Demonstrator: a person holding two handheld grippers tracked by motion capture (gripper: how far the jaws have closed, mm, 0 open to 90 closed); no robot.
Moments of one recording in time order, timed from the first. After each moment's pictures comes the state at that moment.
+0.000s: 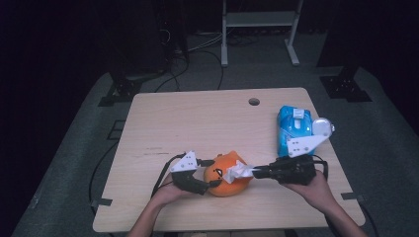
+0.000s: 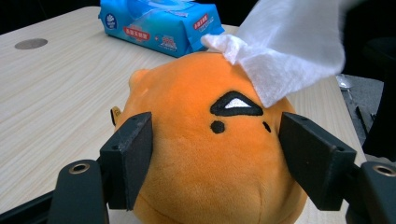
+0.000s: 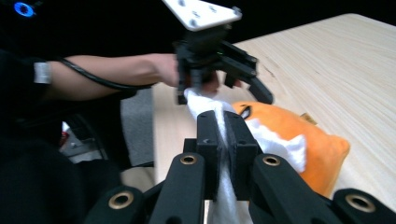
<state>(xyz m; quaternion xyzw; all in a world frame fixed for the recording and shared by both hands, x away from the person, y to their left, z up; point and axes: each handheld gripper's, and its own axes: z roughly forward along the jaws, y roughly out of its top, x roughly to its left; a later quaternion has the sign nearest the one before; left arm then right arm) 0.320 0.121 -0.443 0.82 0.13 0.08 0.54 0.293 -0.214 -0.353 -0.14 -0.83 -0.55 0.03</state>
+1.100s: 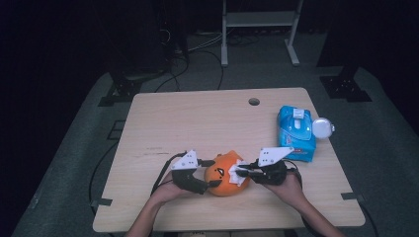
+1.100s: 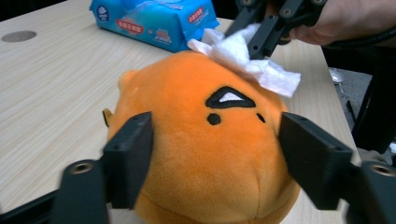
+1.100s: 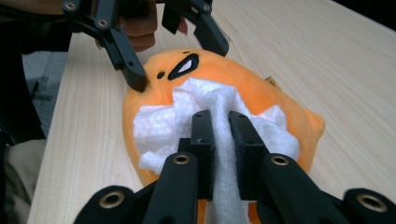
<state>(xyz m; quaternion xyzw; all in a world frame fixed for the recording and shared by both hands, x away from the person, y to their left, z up) 0.324 0.121 -0.438 0.83 0.14 0.06 0.53 0.319 -0.173 -0.424 -0.13 -0.85 -0.49 -0.09</state>
